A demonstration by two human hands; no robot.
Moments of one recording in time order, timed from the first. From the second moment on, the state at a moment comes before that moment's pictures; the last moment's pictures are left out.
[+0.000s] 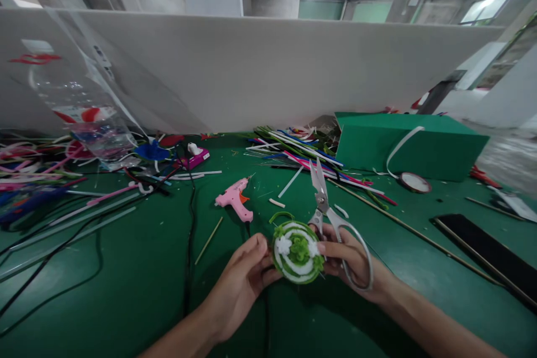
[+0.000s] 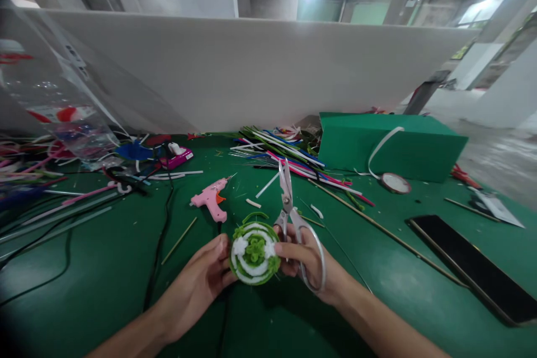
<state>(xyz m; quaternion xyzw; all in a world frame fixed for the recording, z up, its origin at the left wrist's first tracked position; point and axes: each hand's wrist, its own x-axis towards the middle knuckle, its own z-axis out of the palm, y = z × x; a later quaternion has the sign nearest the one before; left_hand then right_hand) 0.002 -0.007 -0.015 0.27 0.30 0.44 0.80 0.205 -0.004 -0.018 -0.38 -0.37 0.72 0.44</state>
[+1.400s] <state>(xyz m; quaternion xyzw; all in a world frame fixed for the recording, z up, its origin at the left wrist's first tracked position) 0.002 -0.009 -0.009 0.34 0.32 0.40 0.79 0.206 -0.003 -0.018 -0.39 -0.33 0.73 0.46</state>
